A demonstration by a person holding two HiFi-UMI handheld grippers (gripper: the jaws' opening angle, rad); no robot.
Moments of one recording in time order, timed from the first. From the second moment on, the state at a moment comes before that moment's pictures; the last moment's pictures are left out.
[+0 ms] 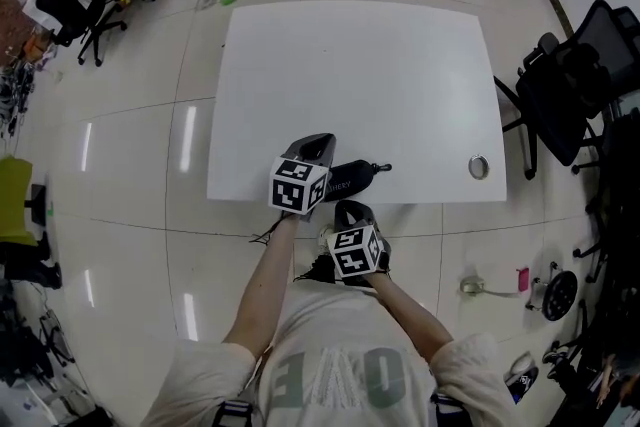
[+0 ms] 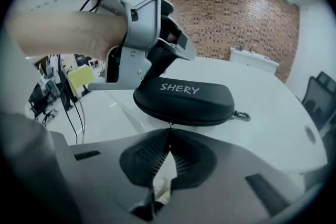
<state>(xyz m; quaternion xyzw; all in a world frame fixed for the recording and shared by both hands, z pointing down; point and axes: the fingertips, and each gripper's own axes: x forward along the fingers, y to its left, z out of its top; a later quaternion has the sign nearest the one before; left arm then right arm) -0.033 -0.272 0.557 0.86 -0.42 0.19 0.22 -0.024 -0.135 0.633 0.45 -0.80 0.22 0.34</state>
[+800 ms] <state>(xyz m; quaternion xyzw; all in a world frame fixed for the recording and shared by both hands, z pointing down) -0.042 -0.220 0.581 0.82 -0.42 0.24 0.30 -0.039 -0.152 0.630 0.43 -0.81 0.23 0.33</state>
